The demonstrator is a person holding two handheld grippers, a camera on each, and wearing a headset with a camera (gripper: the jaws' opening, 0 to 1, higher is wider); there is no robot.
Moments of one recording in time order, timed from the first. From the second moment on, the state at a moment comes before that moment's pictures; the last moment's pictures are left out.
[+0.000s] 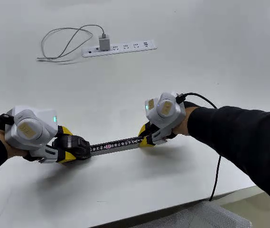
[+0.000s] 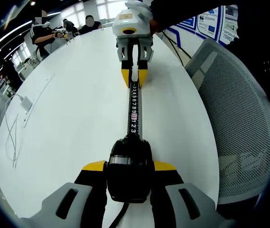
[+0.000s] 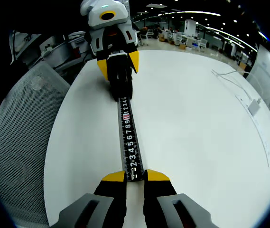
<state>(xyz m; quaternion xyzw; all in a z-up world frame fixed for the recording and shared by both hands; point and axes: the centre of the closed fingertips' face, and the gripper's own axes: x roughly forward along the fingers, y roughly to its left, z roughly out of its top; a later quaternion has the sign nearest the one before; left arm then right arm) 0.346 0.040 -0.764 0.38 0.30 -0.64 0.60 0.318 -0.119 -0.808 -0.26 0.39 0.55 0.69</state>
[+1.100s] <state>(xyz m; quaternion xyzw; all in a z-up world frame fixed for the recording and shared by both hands) 0.344 0.041 -0.764 0.38 0.29 -0.64 0.60 0.313 -0.140 -0.806 -0.26 0.40 0.54 0.70</state>
